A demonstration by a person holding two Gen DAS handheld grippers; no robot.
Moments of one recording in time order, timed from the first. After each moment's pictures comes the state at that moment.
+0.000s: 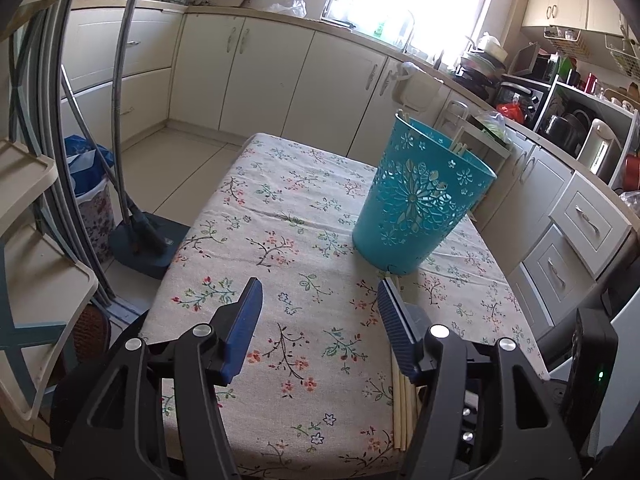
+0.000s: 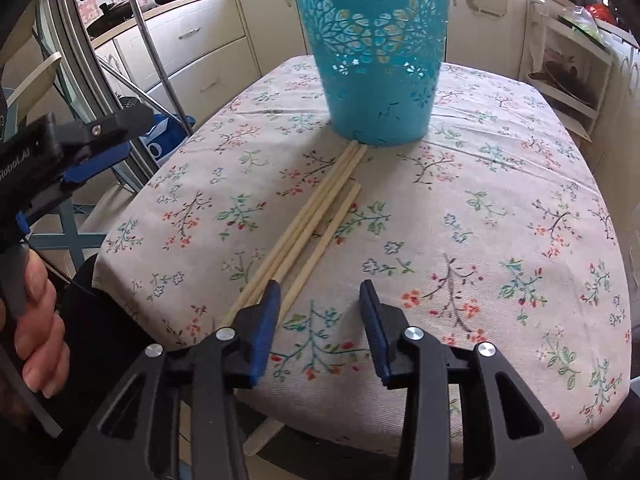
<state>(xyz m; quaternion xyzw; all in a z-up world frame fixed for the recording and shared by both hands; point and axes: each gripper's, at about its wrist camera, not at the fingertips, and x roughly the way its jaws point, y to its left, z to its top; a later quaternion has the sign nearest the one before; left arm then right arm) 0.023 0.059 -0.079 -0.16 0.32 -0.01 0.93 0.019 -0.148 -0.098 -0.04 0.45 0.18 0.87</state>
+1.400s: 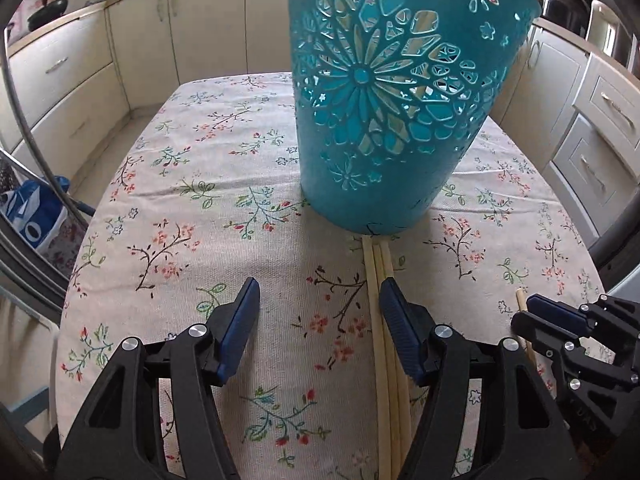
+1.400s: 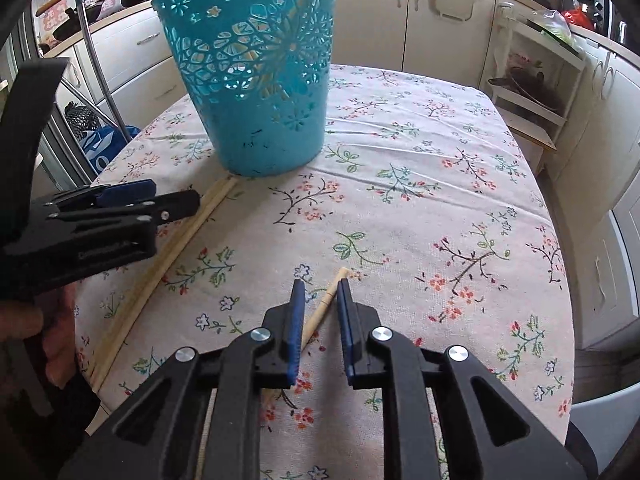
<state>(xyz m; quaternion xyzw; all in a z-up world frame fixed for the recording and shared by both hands) 0.141 -0.029 -0.138 -0.02 0.45 -0.03 0.89 0.072 -0.206 -0.099 -0.06 0.44 0.14 0.89</state>
